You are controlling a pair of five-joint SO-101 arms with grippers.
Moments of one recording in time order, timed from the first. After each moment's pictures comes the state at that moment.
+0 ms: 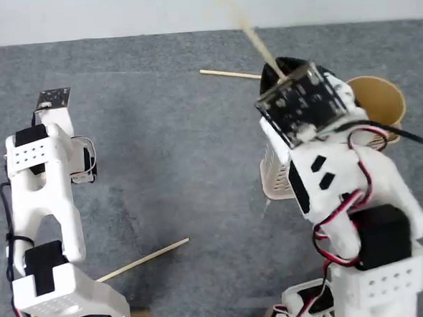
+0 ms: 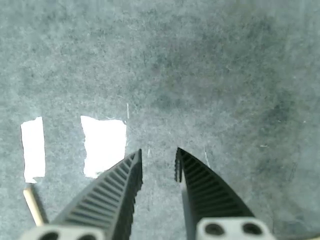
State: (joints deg) left arm -19.6 7.3 11.6 77.0 -1.1; right arm -14.5 -48.8 10.5 53.6 29.1
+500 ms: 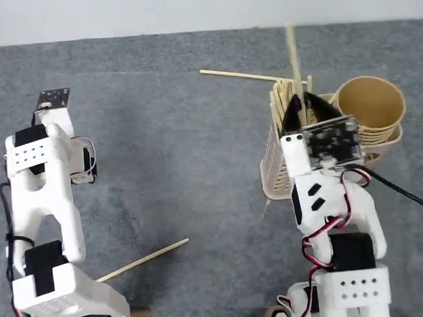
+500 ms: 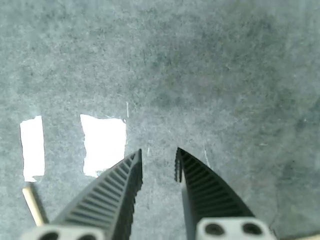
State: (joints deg) left arm -19.6 7.3 11.4 78.2 -1.3; right arm -4.8 -68.6 54.8 28.2 11.5
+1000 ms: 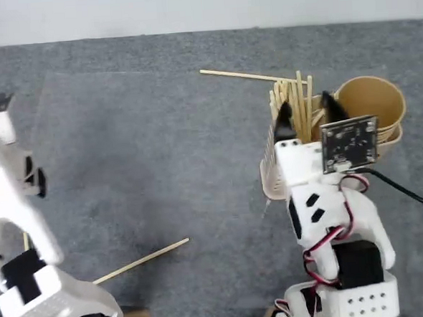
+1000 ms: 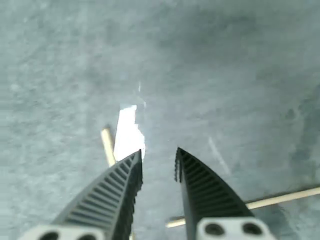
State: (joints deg) left arm -38.2 7.3 -4.9 96.7 -17.5; right arm -11.8 -69.7 45.6 43.4 4.0
